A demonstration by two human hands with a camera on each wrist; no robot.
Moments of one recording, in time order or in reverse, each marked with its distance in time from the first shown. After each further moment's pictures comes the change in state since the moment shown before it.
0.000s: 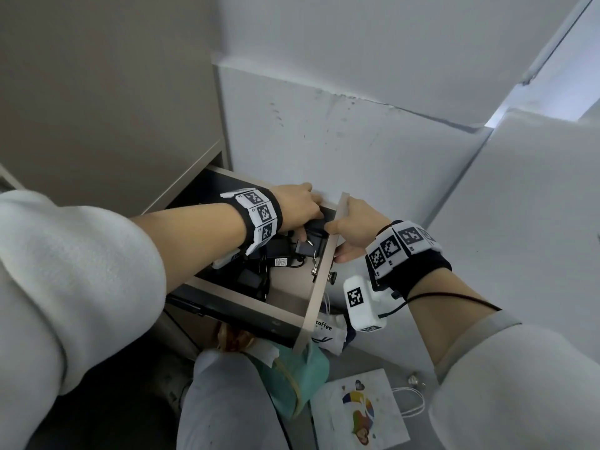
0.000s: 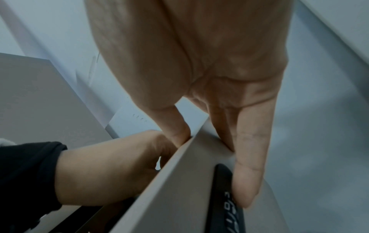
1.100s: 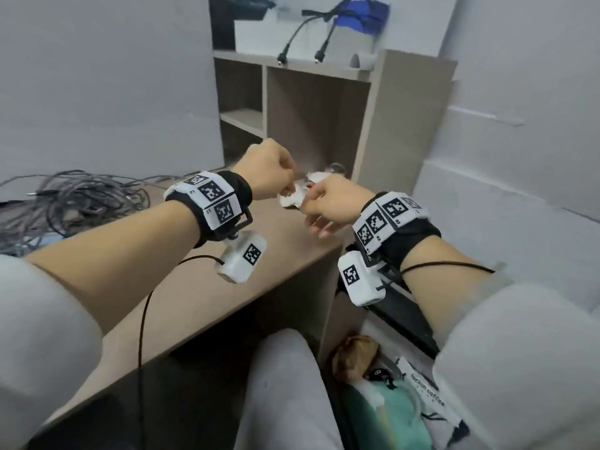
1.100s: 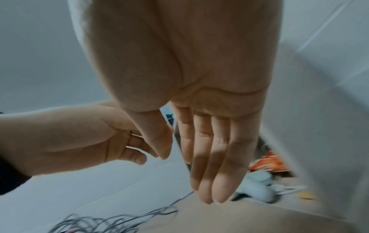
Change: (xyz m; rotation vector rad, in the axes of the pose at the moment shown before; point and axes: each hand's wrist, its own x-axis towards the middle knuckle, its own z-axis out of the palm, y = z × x) left_hand -0.481 0.028 -0.047 -0.794 0.861 -1.013; right_hand -0.229 -0.217 0.223 -0.292 -0.344 -0.696
